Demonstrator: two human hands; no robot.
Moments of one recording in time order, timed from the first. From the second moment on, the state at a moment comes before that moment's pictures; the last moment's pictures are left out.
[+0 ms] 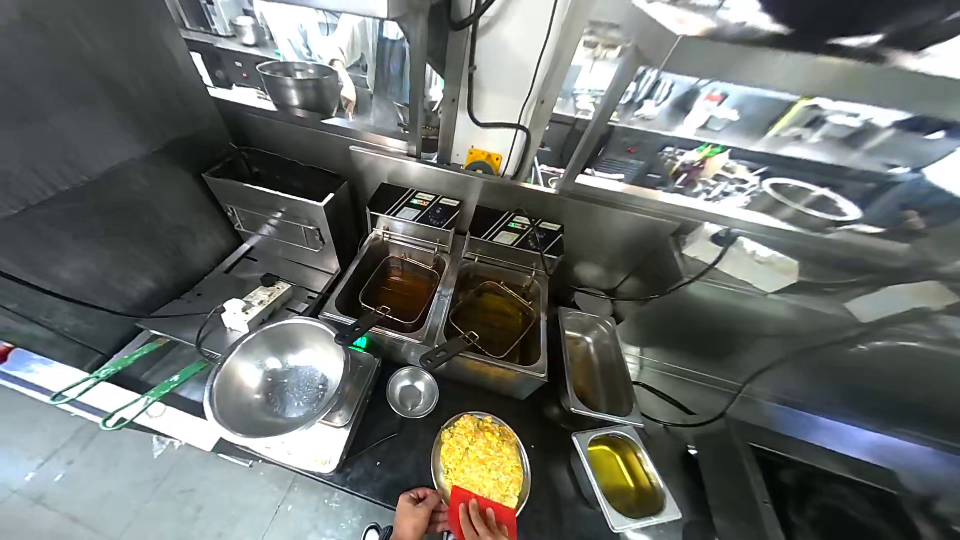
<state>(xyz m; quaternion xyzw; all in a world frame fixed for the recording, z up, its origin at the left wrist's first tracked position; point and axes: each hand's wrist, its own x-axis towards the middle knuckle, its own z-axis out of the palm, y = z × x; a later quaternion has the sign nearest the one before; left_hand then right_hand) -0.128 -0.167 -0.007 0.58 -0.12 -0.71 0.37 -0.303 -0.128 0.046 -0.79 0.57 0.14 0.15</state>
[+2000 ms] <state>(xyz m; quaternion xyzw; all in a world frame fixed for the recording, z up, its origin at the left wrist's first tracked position) -0.137 -0.169 -0.010 0.60 -0.11 -0.69 0.40 -0.292 -0.280 0.074 -0.77 0.59 0.22 0.08</state>
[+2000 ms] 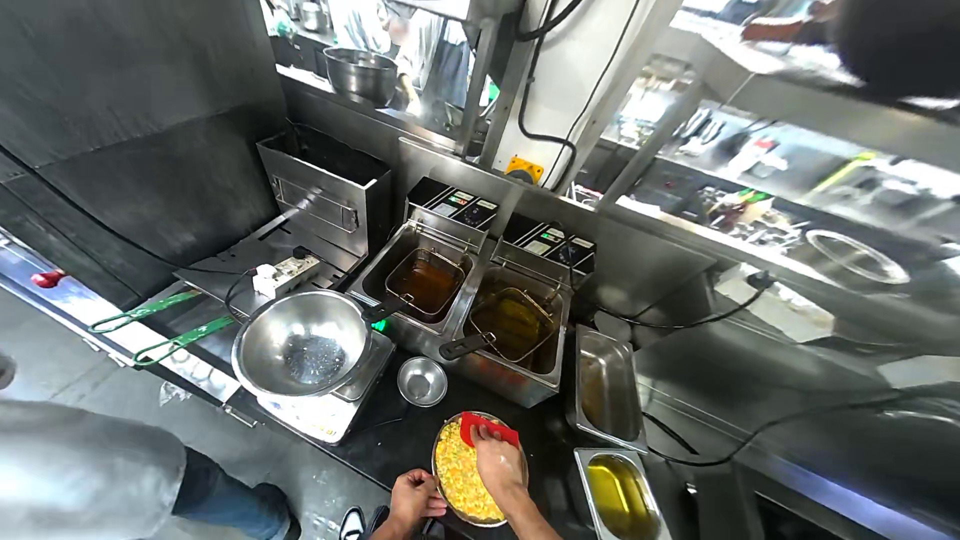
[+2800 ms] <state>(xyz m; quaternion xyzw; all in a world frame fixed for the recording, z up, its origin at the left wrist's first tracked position) -0.135 -0.166 -0.015 0.57 -0.09 -0.70 0.42 -0.331 -0.242 0.099 -0.62 0.73 0.22 0.18</state>
